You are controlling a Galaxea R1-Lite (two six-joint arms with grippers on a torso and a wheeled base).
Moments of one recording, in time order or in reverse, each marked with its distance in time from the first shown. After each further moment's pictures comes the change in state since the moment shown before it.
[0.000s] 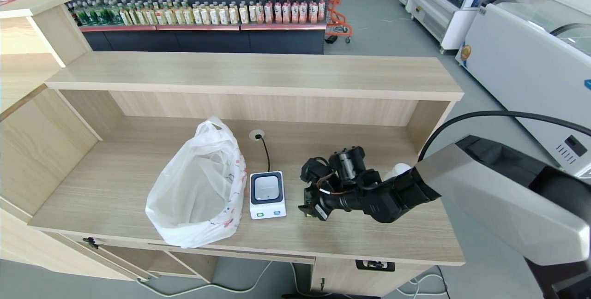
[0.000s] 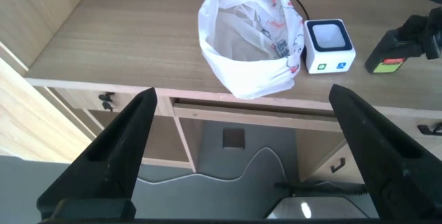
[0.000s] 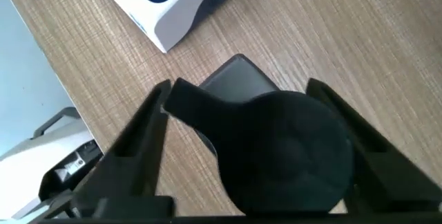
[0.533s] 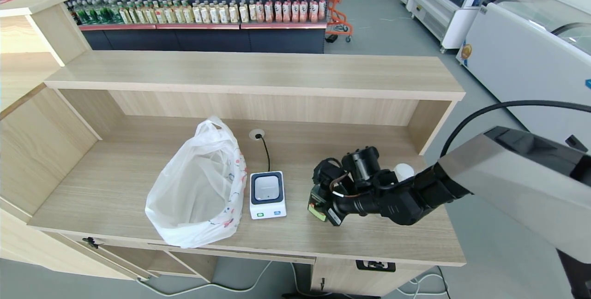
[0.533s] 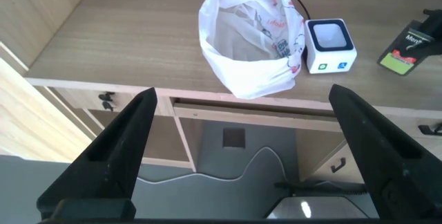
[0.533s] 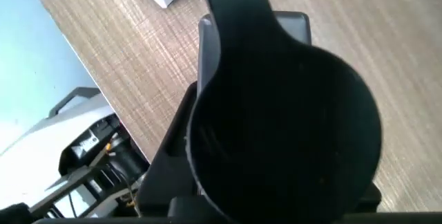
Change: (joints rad) left arm 0.000 0.000 0.000 0.000 0.000 0.000; right arm -0.021 -0.134 0.148 0.004 -0.003 0.036
